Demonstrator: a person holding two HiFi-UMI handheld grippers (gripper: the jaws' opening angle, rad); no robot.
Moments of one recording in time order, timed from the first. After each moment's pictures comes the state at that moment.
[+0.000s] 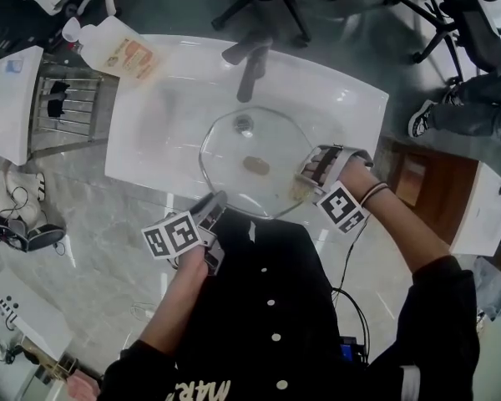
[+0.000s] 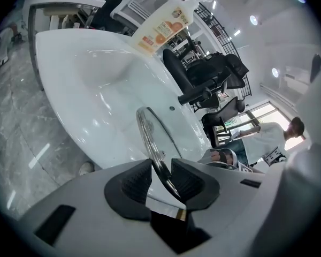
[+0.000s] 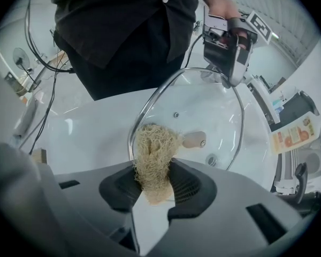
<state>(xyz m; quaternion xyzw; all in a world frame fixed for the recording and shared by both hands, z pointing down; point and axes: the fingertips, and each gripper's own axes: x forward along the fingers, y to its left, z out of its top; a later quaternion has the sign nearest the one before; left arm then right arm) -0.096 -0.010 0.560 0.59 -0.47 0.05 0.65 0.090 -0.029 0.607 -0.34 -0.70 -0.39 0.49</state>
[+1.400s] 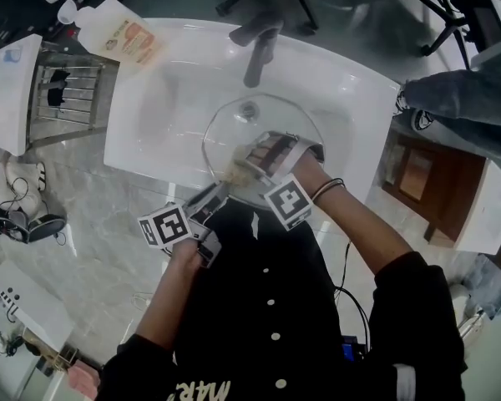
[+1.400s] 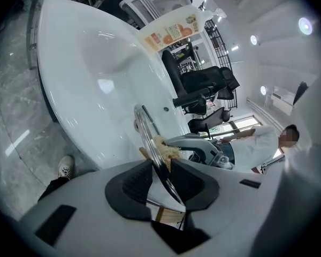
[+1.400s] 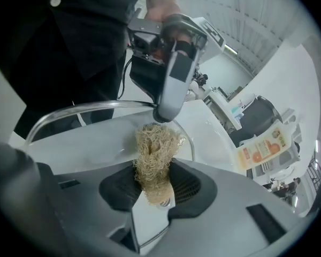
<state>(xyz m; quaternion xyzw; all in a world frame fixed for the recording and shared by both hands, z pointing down) -0.097 -0.010 0.562 0.61 -0.41 -0.04 0.68 -0.081 -0.033 0.581 -0.17 -0.82 -0.40 0.38</state>
